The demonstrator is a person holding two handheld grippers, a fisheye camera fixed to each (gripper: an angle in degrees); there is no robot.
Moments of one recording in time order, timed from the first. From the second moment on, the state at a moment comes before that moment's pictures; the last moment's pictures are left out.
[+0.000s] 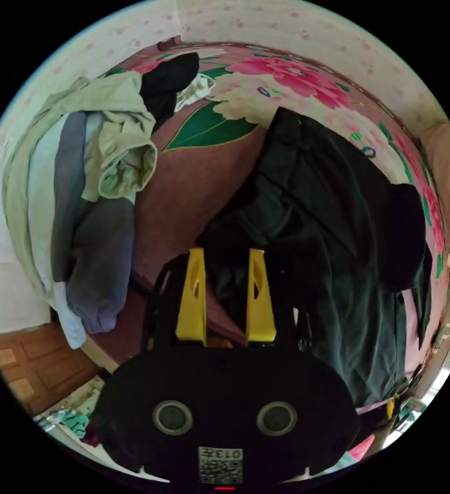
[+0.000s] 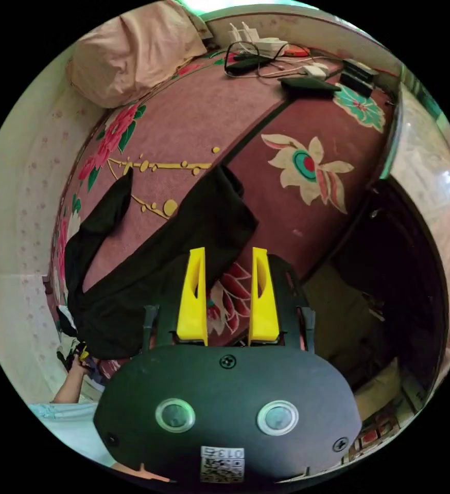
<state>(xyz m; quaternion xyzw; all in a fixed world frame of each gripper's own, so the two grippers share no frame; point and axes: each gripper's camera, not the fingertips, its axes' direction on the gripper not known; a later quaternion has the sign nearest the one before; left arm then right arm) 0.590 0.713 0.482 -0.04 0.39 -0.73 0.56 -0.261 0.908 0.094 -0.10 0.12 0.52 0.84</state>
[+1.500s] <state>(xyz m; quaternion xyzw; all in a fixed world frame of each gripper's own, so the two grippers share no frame) 0.451 0.605 0.503 0.02 0.39 -0.58 0.72 -0.253 0.660 0.388 -0.29 0.19 0.14 0.93</state>
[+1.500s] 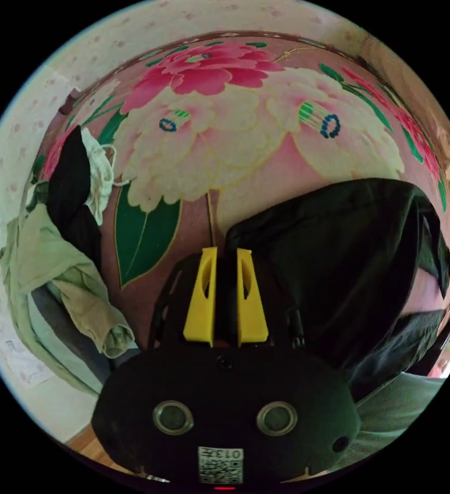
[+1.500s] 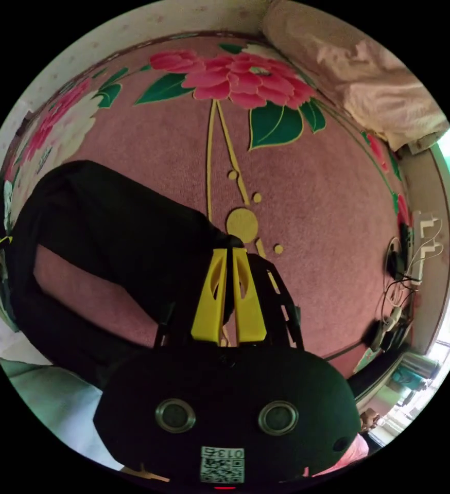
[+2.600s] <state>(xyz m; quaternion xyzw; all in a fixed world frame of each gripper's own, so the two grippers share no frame) 0.511 0.656 0.436 0.03 0.34 -0.68 0.65 -0.151 0.698 0.382 -0.17 0.20 0.23 0.94</state>
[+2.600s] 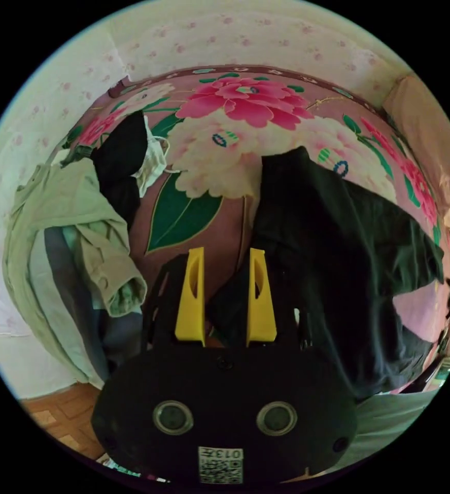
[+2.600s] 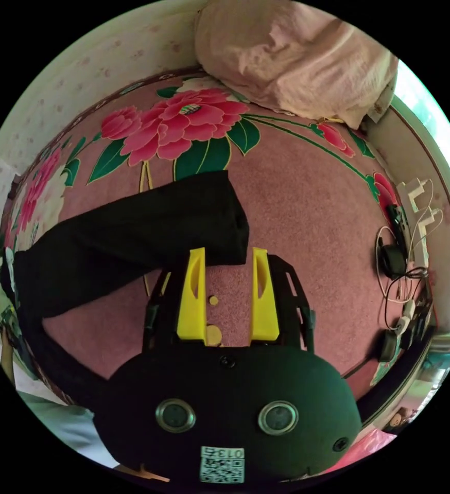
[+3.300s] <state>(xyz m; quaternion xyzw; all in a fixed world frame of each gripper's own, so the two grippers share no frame) 0.333 0.364 0.372 0.19 0.28 -0.48 0.81 -0.064 0.553 0.395 -0.16 0.22 0.26 0.93</state>
